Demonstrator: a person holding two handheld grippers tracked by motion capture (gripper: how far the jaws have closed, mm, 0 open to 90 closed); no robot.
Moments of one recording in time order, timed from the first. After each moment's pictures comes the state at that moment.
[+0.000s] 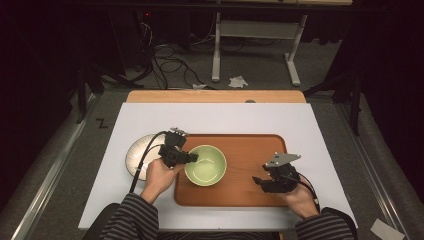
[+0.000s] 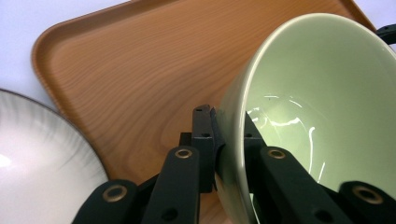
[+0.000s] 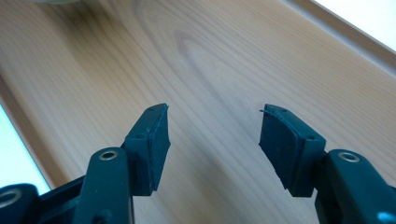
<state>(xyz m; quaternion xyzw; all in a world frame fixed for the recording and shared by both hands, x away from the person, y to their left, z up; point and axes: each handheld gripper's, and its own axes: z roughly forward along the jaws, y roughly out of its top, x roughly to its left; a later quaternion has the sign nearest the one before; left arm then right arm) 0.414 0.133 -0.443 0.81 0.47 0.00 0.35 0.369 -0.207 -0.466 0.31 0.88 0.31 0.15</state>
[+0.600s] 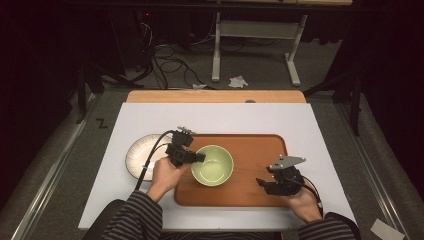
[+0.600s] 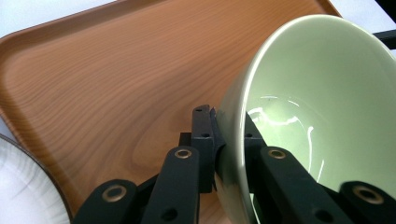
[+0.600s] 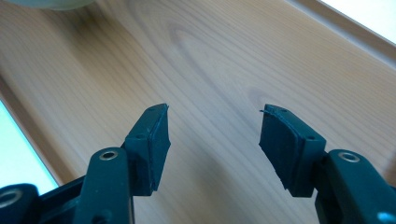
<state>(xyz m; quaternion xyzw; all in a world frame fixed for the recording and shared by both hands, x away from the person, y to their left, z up) 0.421 0.116 -0.445 0.81 0.46 -0.02 0.36 0.361 -0.216 -0.466 0.33 0.88 0.31 0.15</state>
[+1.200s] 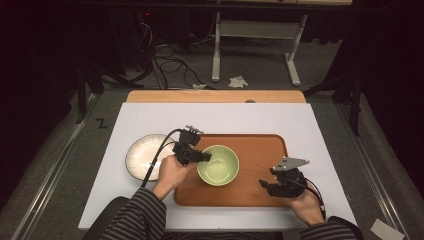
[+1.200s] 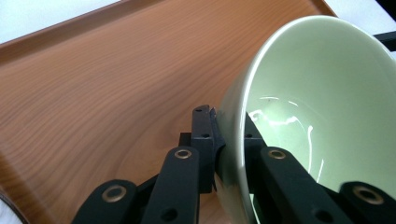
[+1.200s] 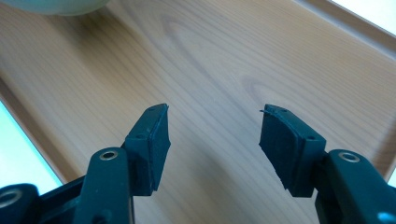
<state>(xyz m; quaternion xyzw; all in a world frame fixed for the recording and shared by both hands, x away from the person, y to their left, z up) 0.428 0.100 -0.445 0.82 0.45 -0.02 0.35 0.356 -0.222 -0.467 0.34 0.87 0.31 0.16</state>
